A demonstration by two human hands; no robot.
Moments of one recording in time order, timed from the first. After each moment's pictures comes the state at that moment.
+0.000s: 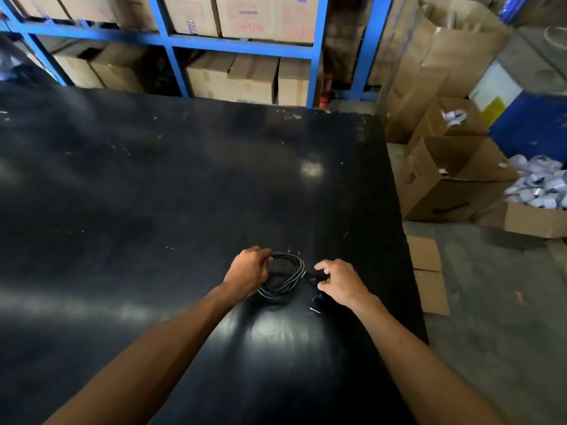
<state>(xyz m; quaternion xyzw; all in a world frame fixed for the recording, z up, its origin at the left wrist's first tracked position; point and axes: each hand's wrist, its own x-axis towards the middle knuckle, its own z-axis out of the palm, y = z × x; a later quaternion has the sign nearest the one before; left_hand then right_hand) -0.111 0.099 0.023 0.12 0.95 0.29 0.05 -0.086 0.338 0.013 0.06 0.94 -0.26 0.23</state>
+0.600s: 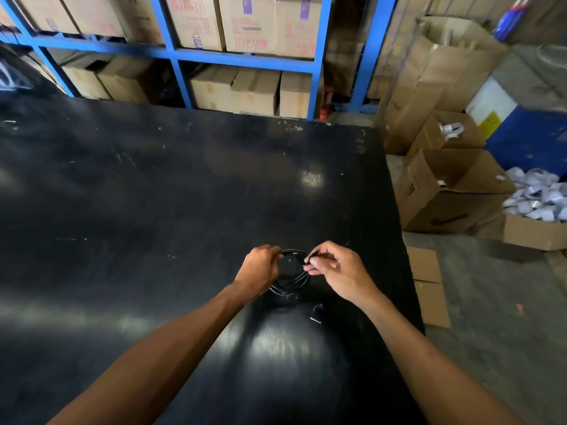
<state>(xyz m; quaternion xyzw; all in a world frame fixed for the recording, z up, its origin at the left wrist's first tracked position) -0.123 0.121 0.038 0.12 0.94 0.32 0.03 -0.088 0.326 0.079 0.03 0.81 -0.58 0.10</state>
